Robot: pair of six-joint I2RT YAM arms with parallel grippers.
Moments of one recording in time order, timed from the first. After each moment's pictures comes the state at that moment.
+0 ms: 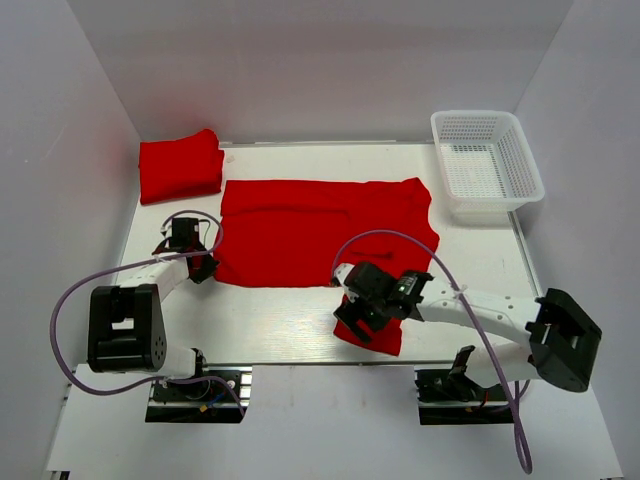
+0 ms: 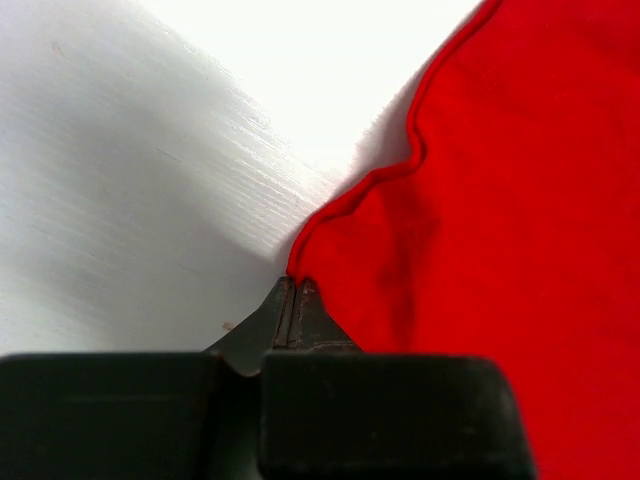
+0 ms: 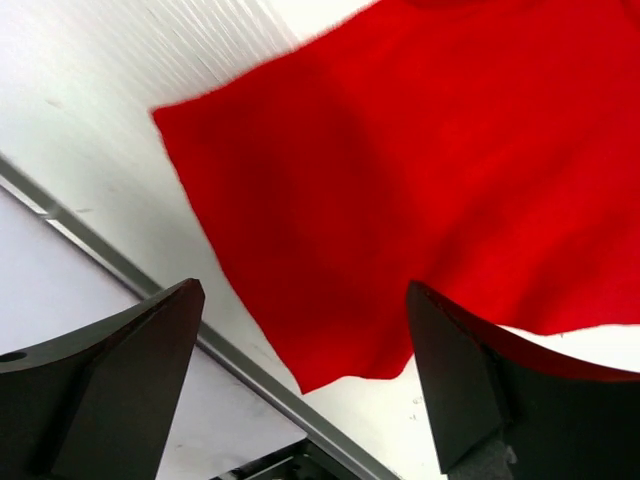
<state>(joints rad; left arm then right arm) 0.03 1.41 0.66 -0.28 -0.09 -0.62 1.04 1.28 0.78 -0.65 0.01 0.12</state>
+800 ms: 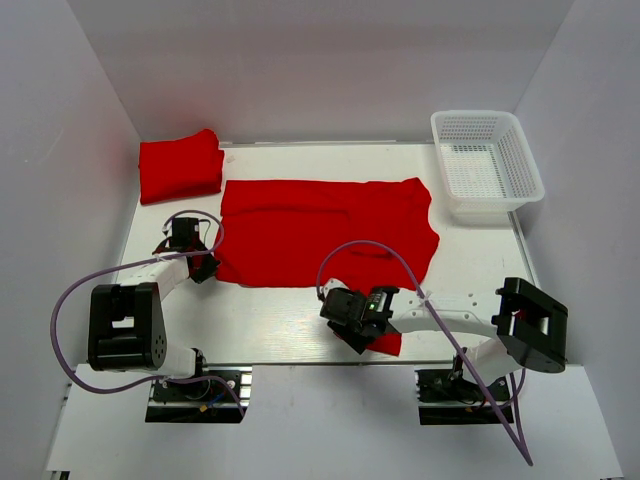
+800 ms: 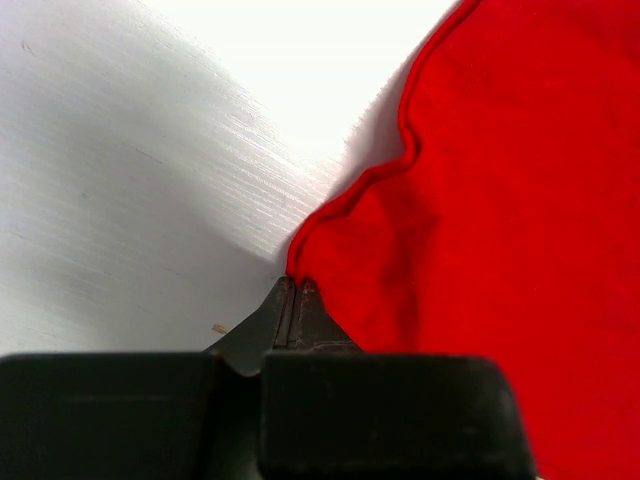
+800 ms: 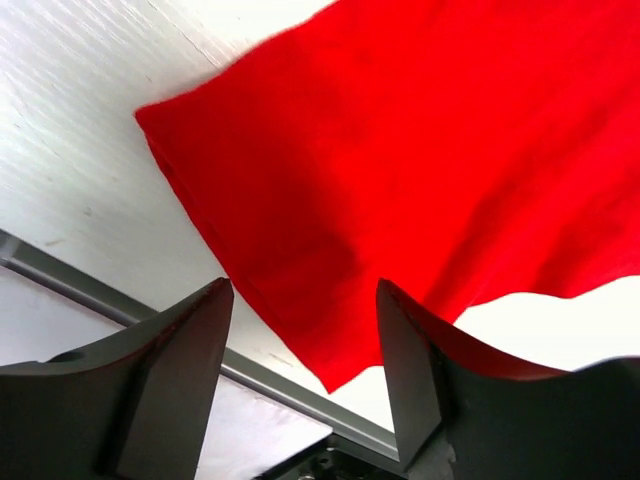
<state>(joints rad) 0.03 1.42 0.66 -0.27 -0.07 -0.61 1.27 1.47 0.85 -0.72 0.27 0.31</state>
